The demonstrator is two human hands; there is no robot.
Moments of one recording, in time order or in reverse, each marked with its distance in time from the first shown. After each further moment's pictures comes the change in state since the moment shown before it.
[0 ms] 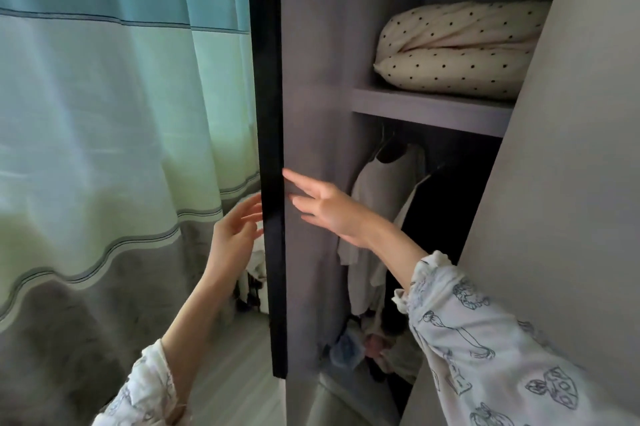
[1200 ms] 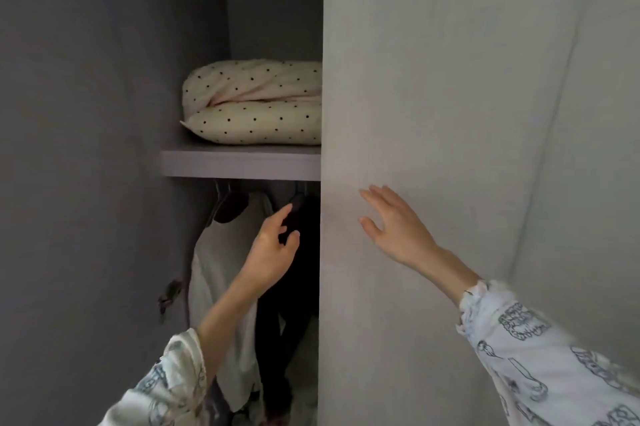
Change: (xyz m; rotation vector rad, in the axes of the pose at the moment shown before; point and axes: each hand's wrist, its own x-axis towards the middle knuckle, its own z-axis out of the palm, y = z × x) left_hand 0.072 0.027 0.291 0.134 -0.652 0.238; right_hand -0.154 0.072 -0.248 -1.069 0.893 0.285
